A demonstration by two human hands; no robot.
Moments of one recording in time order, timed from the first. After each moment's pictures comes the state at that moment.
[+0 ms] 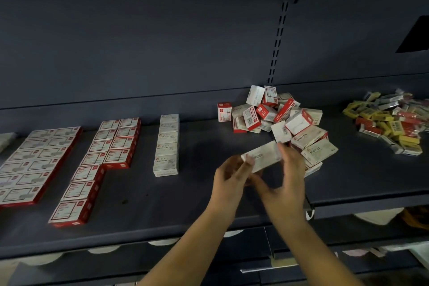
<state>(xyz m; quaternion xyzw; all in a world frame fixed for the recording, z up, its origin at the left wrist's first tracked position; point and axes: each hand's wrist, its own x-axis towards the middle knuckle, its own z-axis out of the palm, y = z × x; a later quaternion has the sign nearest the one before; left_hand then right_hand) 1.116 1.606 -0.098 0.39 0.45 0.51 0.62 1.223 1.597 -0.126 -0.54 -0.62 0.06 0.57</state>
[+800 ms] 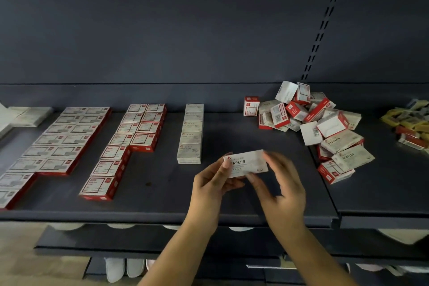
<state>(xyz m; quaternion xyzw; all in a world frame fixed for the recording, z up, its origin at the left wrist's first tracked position) 1.049 1.580 -0.101 0.30 0.43 0.60 0.61 1.181 1.598 -0.135 -0.42 -0.68 0.07 0.60</state>
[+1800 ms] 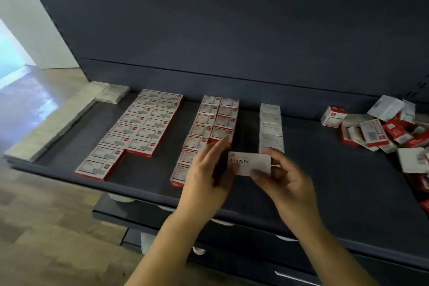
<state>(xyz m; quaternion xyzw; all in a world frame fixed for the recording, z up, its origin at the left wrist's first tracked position) 0.869 1.558 -0.086 0.61 0.58 0.50 0.19 1.026 1.588 -0.088 -0.43 -0.58 0.51 0.48</state>
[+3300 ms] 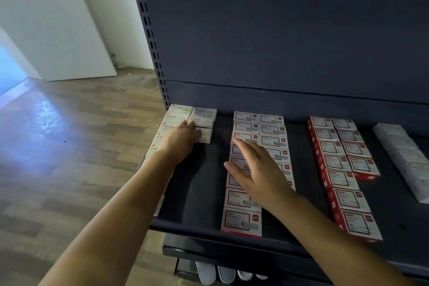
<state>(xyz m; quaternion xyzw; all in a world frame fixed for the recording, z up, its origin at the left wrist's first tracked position) 0.451 1.694 -0.141 0.76 0.65 0.10 0.04 0.684 1.625 -0.091 -0.45 -0.86 0.16 0.20</state>
